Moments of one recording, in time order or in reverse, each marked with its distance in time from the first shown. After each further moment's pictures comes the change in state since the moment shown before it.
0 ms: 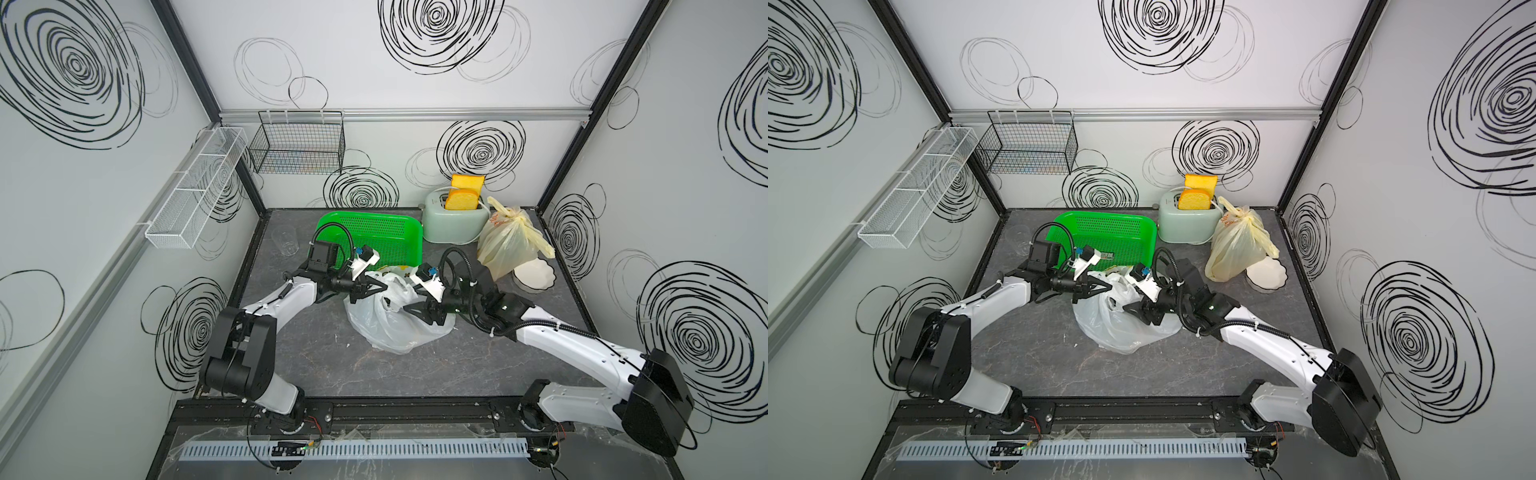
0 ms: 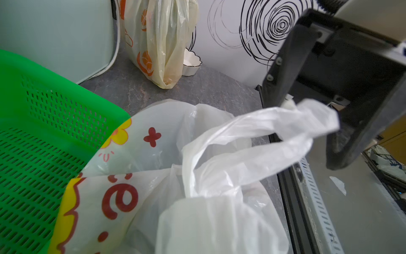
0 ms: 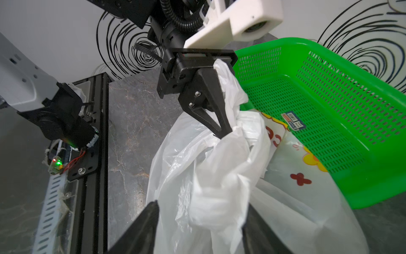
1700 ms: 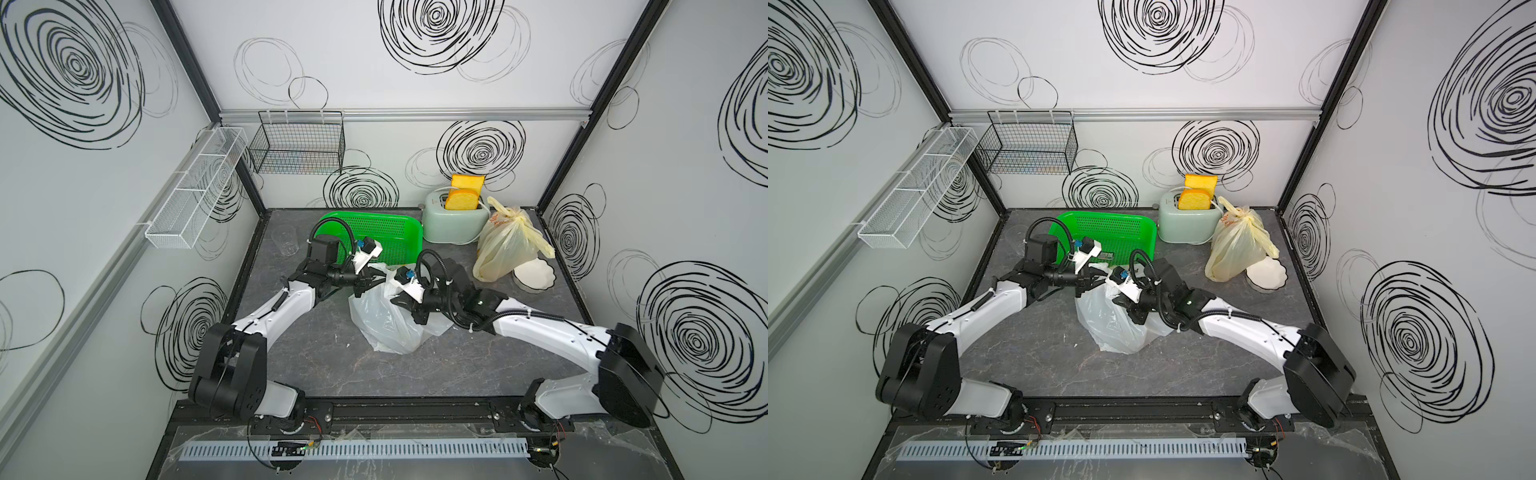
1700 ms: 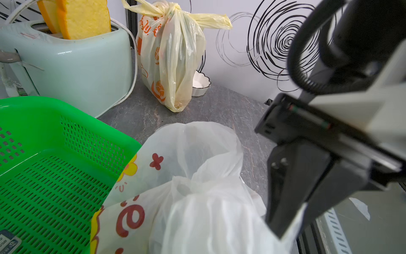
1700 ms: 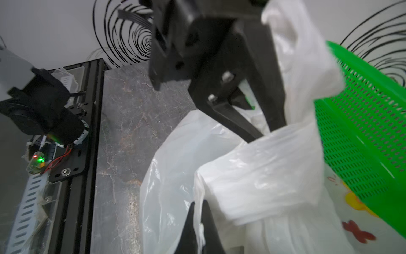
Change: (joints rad) left arm -0.039 -0.095 0.000 0.137 -0.095 -0.171; right arm 0.065 0.238 0.083 0.095 0.040 0.018
